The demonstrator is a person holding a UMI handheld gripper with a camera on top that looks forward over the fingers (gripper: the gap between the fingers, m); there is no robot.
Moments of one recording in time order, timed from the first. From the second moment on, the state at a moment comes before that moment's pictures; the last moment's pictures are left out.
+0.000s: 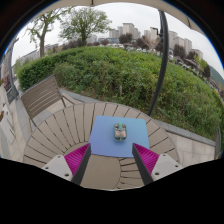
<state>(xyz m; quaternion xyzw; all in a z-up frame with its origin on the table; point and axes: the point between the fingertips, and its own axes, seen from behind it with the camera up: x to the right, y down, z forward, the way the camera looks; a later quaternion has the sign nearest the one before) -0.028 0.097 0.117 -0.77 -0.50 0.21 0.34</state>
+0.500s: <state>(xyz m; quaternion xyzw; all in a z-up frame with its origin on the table) 0.163 -0.048 0.177 -0.77 -0.50 0.18 0.35</state>
